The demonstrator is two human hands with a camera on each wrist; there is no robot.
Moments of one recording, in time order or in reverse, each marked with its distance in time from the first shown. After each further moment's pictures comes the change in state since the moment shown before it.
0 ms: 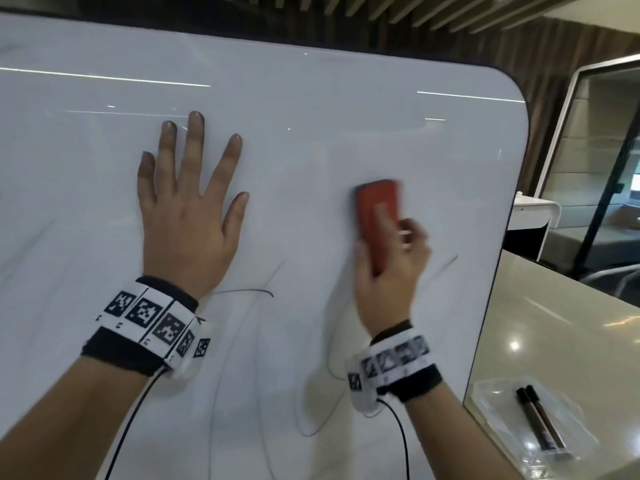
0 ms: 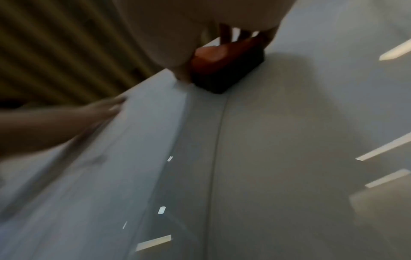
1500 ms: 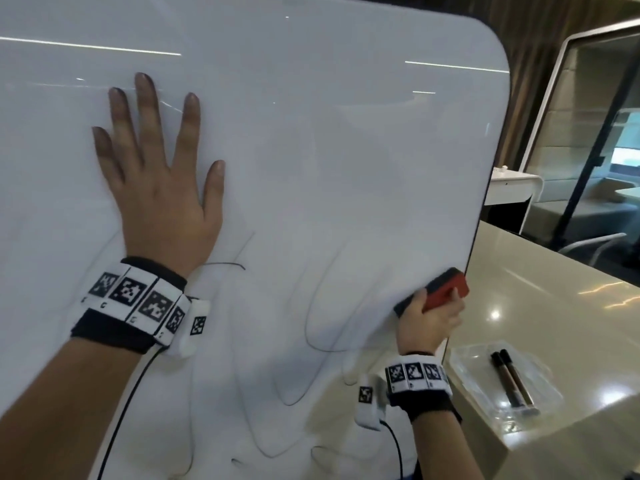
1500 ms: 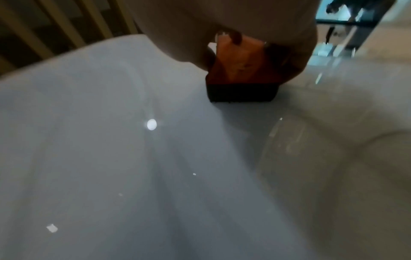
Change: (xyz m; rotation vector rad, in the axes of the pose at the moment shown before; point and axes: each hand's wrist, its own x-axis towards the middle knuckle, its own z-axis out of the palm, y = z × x) left_hand -0.008 0.025 0.009 -0.044 0.046 -0.098; right_hand -0.077 0.111 -0.059 -0.112 0.131 0.904
